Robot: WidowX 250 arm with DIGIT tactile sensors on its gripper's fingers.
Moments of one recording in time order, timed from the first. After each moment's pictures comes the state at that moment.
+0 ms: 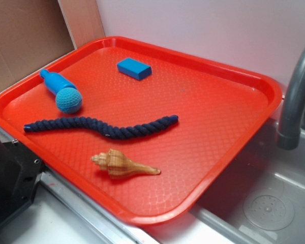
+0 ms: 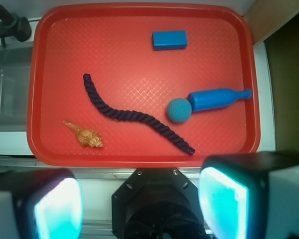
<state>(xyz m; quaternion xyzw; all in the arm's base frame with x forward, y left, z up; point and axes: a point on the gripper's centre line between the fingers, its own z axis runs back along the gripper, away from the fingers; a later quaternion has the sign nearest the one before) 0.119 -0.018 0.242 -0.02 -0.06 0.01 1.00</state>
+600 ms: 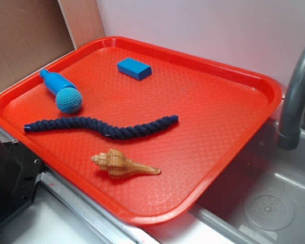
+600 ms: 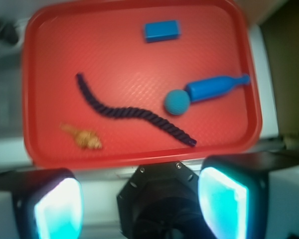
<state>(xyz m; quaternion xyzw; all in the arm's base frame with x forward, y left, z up) 0.119 -0.010 0.231 -0.02 -0.05 0.13 0.99</state>
